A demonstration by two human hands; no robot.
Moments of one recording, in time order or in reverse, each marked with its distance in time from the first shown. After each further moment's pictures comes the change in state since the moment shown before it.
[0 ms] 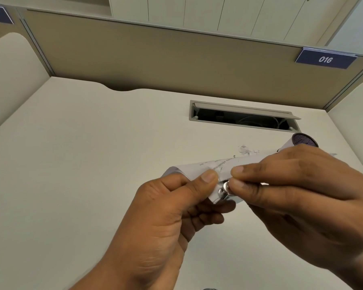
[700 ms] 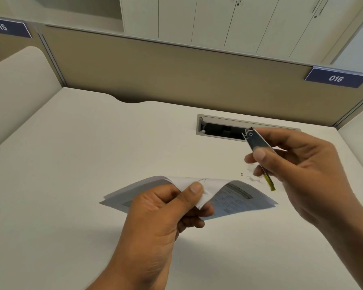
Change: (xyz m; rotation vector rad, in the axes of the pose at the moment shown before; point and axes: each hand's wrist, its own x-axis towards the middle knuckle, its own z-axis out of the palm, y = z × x) left_hand 0.032 0.006 -0.018 0.149 0.130 0.122; right_hand 0.039 0.055 0.020 0.633 0.093 0.880
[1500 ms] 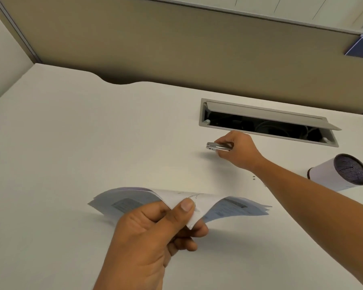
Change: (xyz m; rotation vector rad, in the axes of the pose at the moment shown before) left_hand 0.091 -0.019 -0.005 -0.016 0.143 -0.241; right_hand 0.183 0.256 0.020 -0.756 -0.271 0.120
